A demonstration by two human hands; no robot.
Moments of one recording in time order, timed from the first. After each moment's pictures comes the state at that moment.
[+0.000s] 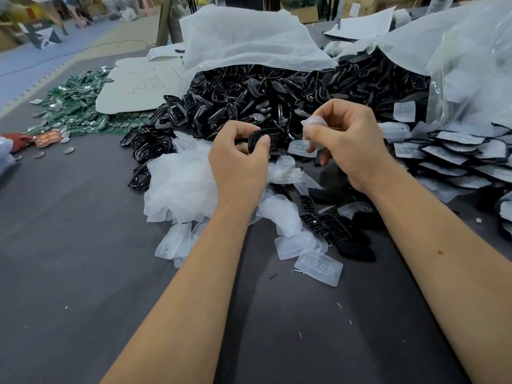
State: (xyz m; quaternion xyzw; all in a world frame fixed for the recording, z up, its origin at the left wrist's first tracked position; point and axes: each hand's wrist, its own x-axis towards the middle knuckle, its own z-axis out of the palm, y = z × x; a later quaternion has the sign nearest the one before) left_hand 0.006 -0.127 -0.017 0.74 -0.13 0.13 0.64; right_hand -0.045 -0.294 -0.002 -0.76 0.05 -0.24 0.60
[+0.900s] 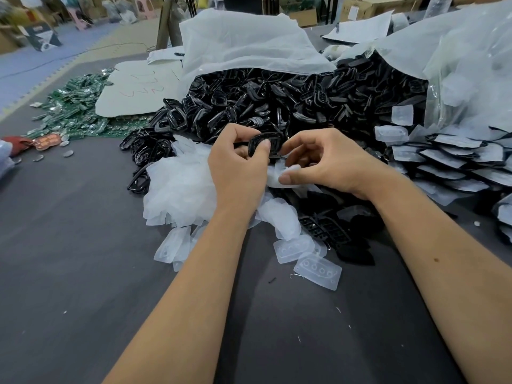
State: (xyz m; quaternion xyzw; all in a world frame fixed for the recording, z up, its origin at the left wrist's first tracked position) left_hand 0.009 -0.127 -0.021 0.74 -0.15 0.15 0.64; right_hand -0.044 -0.297 -0.008 -0.85 0.00 -0.05 0.52
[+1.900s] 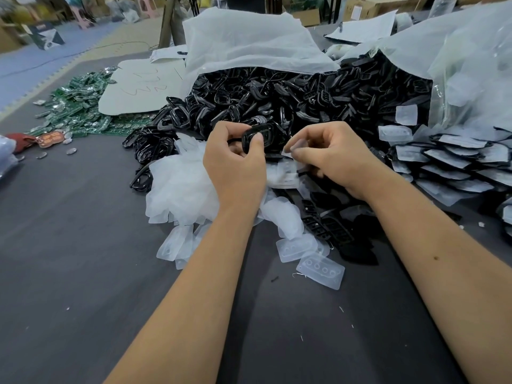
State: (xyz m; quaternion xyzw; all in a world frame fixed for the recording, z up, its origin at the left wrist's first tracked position) left_hand 0.006 -0.126 -0.017 0.73 -0.10 0.19 0.65; right_hand -0.039 -0.290 -0.009 -0.83 0.02 -0.12 0.55
